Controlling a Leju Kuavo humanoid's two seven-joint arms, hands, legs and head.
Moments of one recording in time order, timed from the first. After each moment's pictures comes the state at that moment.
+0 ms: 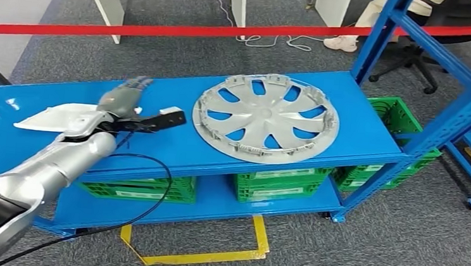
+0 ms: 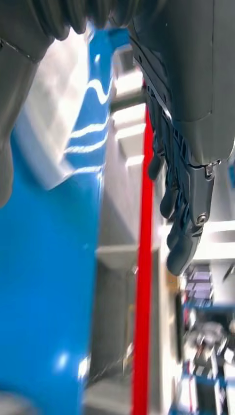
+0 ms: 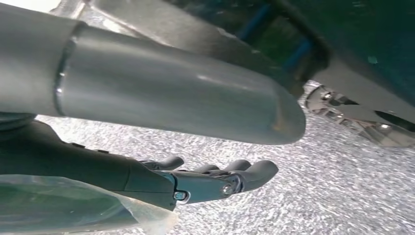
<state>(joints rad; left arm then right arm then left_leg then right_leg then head) -0.83 0.09 -0.50 -0.54 -0.88 0.29 -0.07 -0.03 0.10 -0.07 -0.16 0.83 0.11 0.15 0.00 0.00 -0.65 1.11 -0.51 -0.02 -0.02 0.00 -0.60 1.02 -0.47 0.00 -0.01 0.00</state>
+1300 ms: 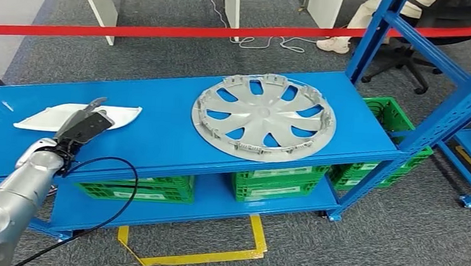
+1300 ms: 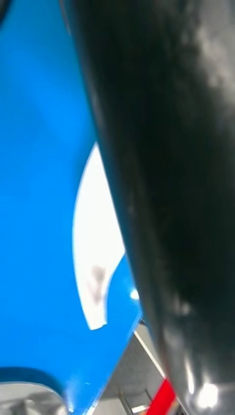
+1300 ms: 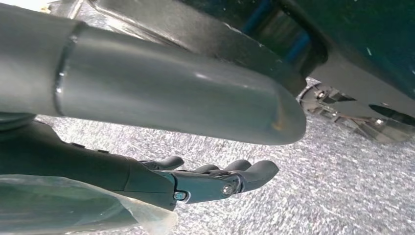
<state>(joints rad) -0.59 0.13 0.01 -0.65 -0.53 -0.02 -0.48 -0.03 0.10 -0.14 -0.17 0.85 0.11 0.13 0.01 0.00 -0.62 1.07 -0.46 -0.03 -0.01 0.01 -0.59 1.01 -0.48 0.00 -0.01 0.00</state>
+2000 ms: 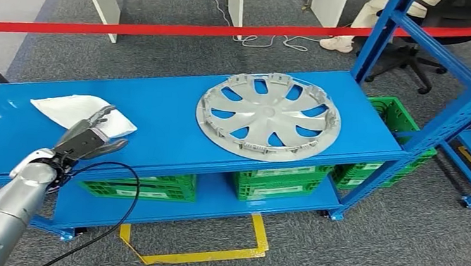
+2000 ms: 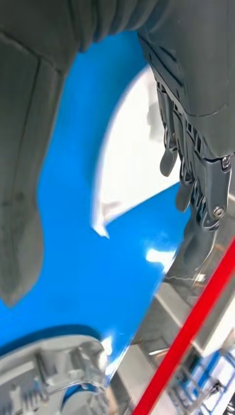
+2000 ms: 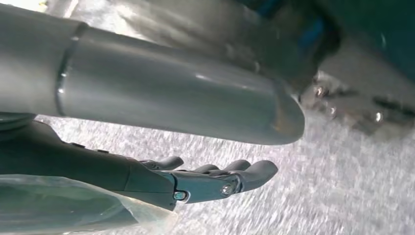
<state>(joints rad) -0.43 0.18 -0.06 -0.89 -0.43 -0.11 -0.54 -0.03 0.09 -0.16 -0.17 0.88 0.12 0.09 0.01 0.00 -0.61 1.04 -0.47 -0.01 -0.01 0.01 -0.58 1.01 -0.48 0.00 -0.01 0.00</state>
